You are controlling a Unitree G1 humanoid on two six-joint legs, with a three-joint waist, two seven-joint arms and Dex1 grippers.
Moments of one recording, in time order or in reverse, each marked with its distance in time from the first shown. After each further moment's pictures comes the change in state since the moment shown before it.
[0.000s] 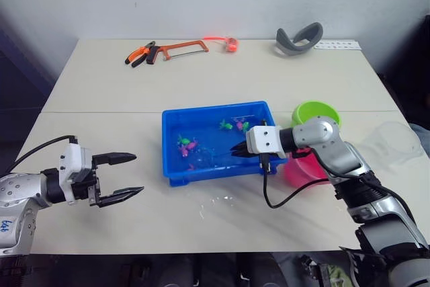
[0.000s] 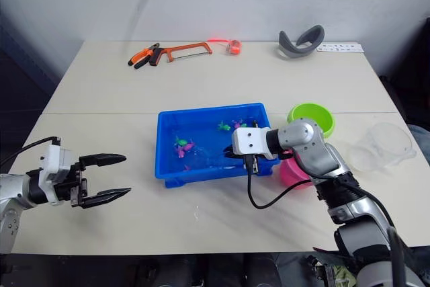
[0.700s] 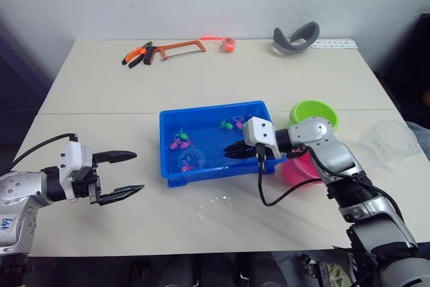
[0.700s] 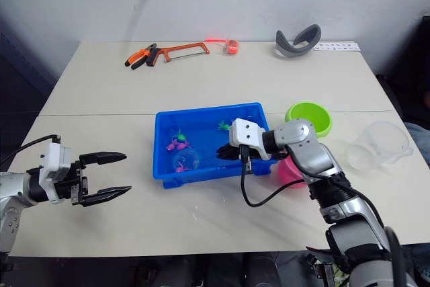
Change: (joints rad) left arm -0.013 0.000 -0.001 0.000 0.000 0.005 0.005; right arm 0.000 0.048 -0.038 0.006 0.128 0.181 0.030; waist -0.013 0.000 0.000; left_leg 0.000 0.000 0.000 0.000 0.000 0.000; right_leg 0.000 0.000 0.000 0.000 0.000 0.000
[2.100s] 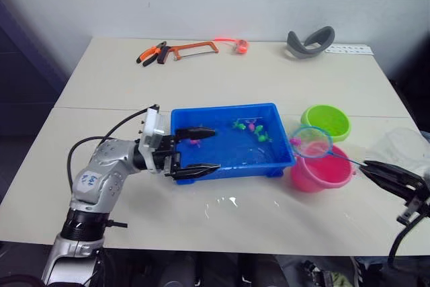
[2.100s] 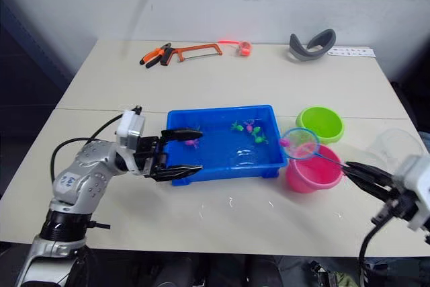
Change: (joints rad) left arm -0.419 -0.332 -0.370 -0.057 -0.105 0.205 0.082; right arm 1.130 -0.164 -1.162 -0.755 0.307 0.131 -0.194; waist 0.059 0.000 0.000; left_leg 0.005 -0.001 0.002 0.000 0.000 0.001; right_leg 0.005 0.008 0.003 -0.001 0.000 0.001
